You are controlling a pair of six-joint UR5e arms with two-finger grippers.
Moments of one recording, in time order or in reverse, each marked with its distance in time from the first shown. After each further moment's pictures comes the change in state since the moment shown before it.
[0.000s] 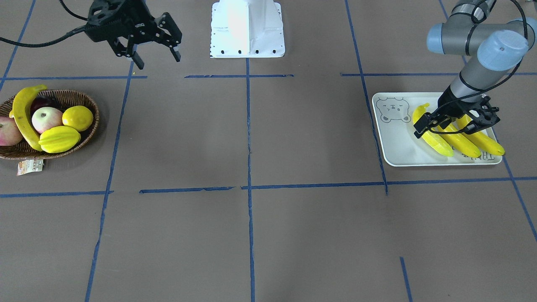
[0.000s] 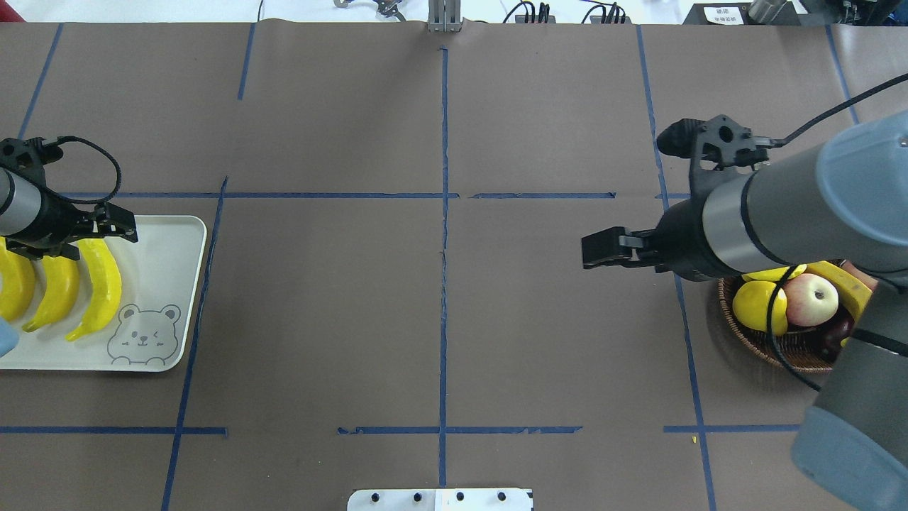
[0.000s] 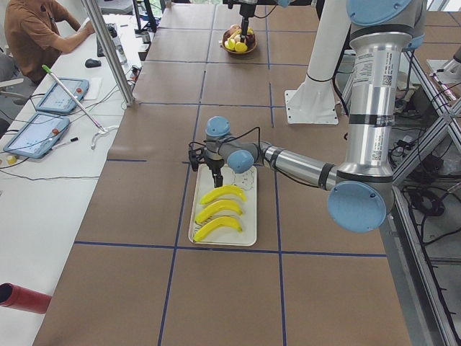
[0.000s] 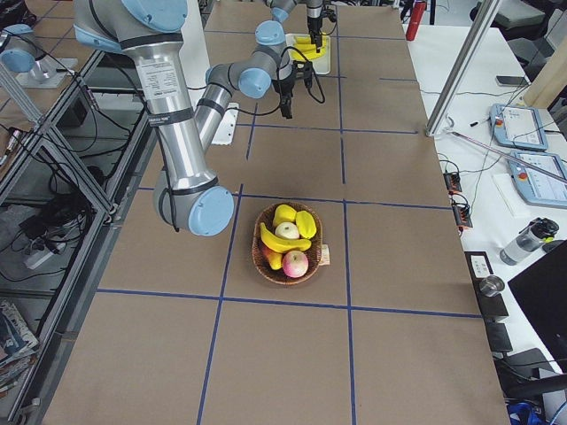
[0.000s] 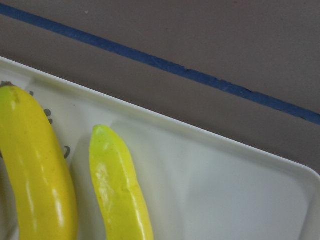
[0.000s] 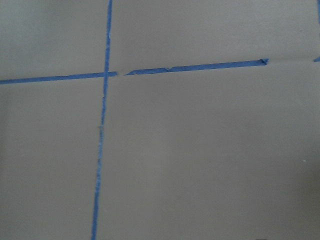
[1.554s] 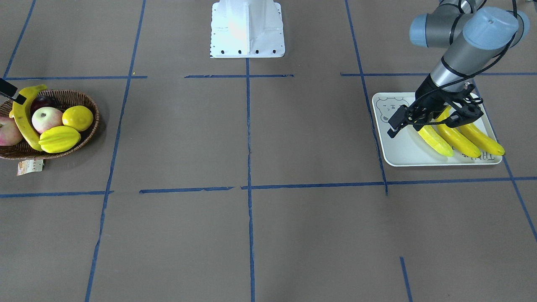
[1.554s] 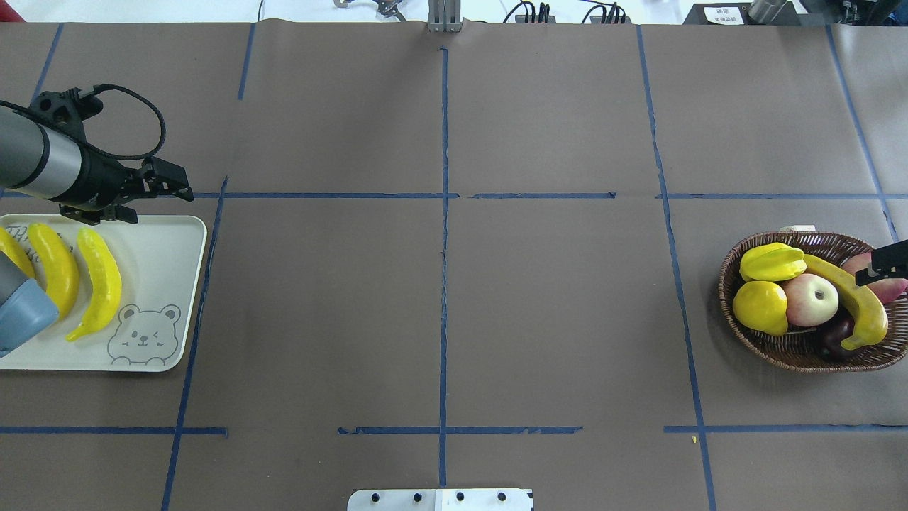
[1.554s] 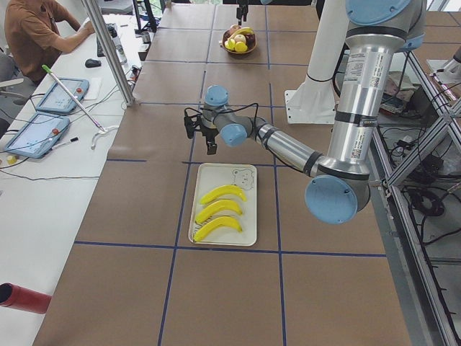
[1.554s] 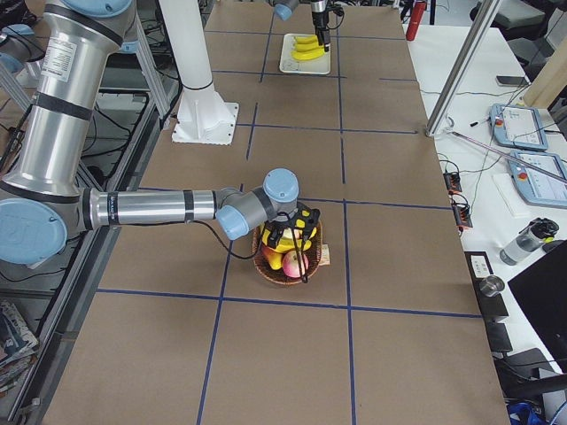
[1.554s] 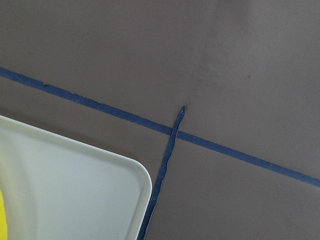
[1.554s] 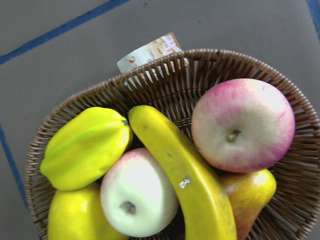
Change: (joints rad) left arm 0.006 -0.119 -0.078 0.011 -0.001 -0.112; right arm 0.508 -0.540 -0.477 0.555 0.503 -0.179
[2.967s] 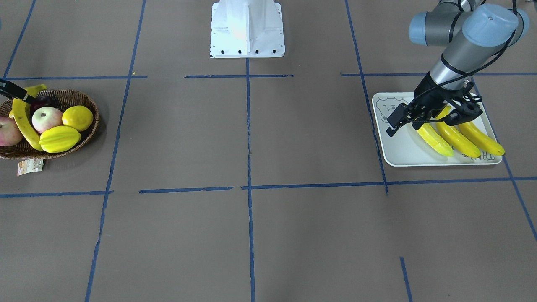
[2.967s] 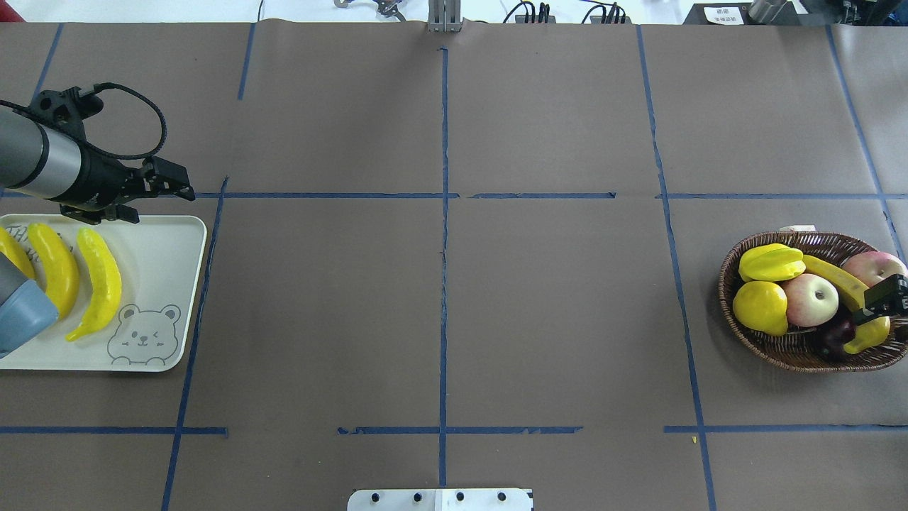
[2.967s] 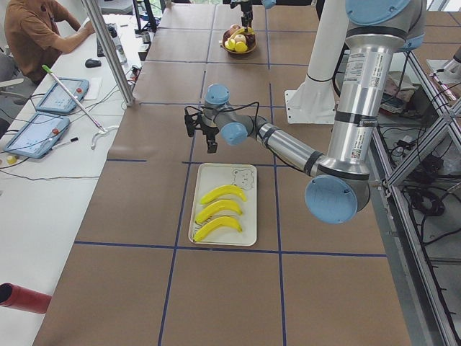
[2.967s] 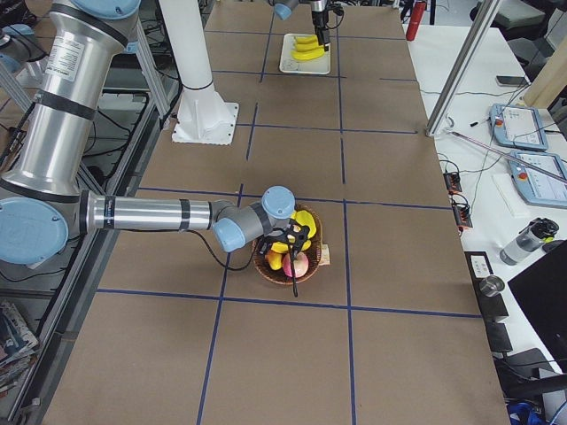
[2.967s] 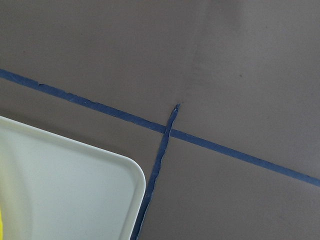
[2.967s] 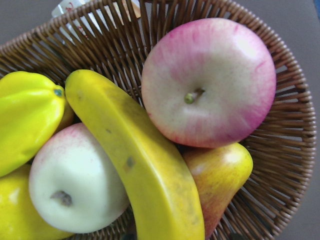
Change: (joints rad) left arm 0.002 0.000 -0.008 0.001 0.002 0.000; right arm -0.073 -0.017 -0.053 0.025 0.007 0.001
